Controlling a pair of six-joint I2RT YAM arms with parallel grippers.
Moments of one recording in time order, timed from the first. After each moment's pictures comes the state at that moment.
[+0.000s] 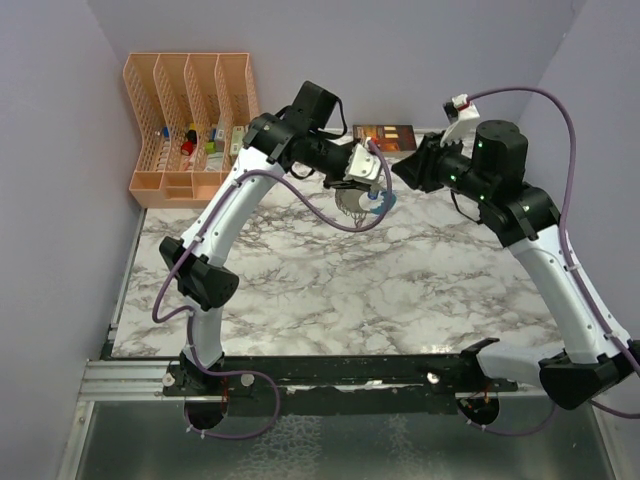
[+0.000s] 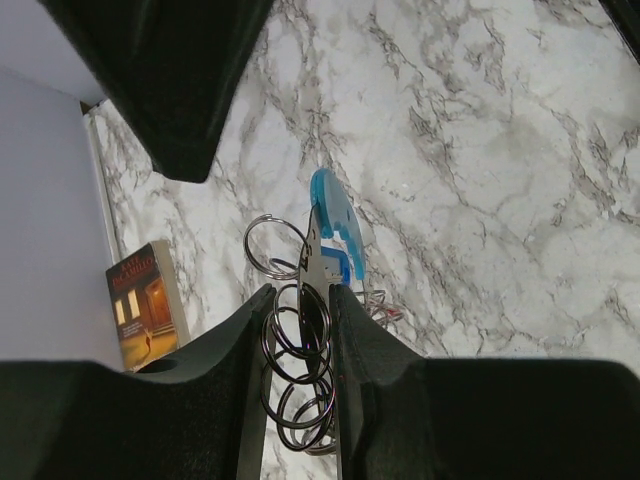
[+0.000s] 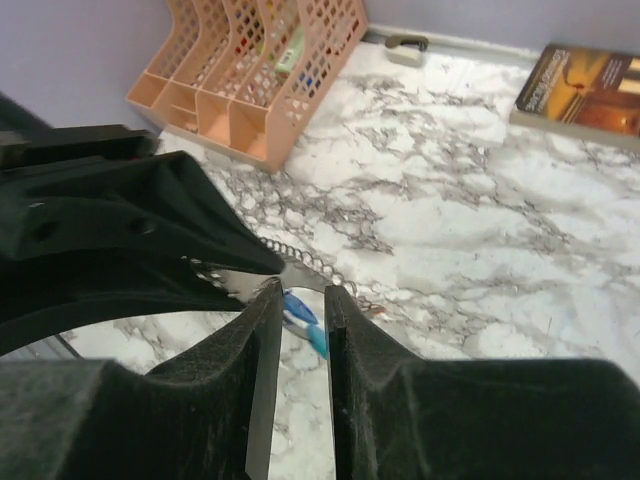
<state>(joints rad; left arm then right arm) -0.63 1.95 2.34 -1.18 0.85 1.13 0.44 1.19 1.47 -0.52 -0.20 0.28</state>
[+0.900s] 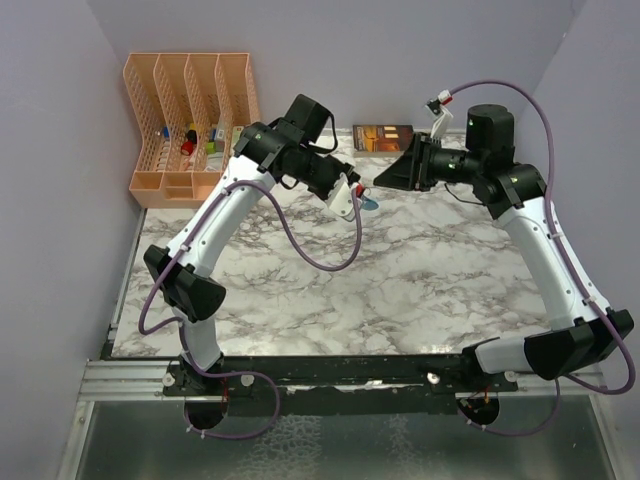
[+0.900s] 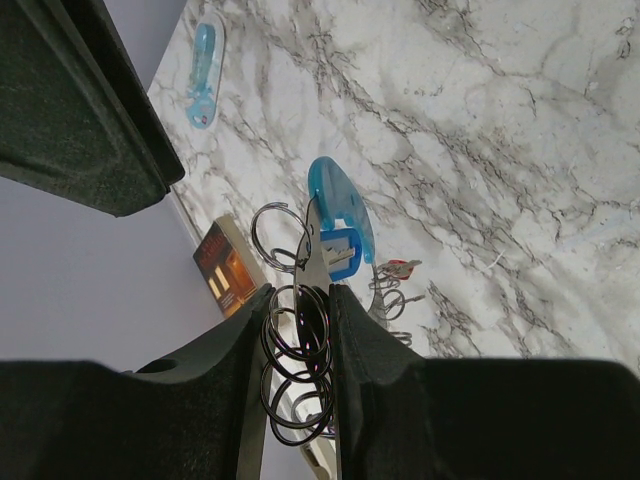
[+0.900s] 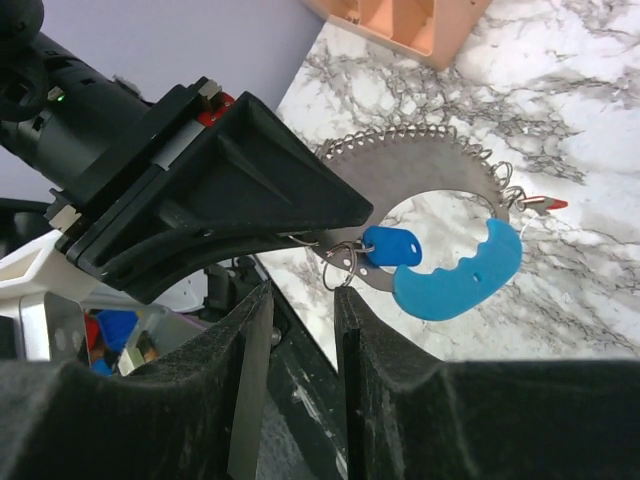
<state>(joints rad) -0.63 1.83 2.17 -1.27 0.71 1.63 0.30 1.36 1.55 -0.62 -0.75 0.44</state>
